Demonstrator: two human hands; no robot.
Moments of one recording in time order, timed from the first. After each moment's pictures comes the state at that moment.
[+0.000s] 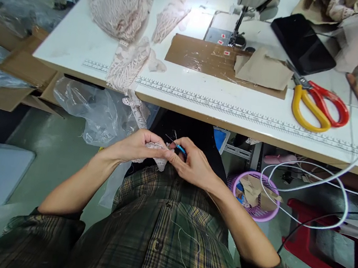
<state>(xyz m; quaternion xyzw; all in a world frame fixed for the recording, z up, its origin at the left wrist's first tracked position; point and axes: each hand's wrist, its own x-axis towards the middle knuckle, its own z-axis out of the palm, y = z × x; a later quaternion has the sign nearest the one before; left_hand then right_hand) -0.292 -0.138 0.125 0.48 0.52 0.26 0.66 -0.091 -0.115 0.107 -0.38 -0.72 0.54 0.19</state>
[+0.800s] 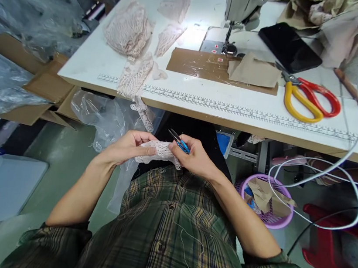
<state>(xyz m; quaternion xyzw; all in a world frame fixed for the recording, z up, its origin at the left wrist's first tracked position) -0.312 -0.162 0.134 0.42 0.56 0.32 0.64 -0.103 -0.112 0.111 -0.36 -0.59 0.68 0.24</state>
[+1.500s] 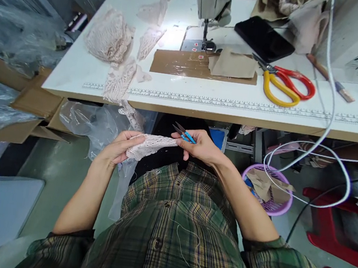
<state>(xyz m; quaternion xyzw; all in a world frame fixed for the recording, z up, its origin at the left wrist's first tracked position) -0.326 -0.149 0.108 0.28 0.60 0.38 0.65 -0.074 -0.092 0.101 -0.39 -0.53 0.71 0.24</state>
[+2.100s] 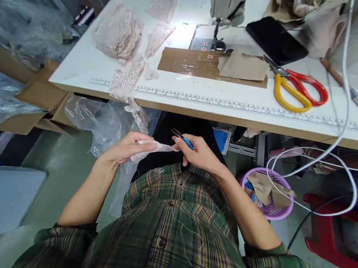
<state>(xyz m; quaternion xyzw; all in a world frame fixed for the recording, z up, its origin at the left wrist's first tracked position) -0.314 -0.154 0.119 0.44 0.59 0.30 0.61 -0.084 -0.105 0.094 -0.39 -0.62 0.65 0.21</state>
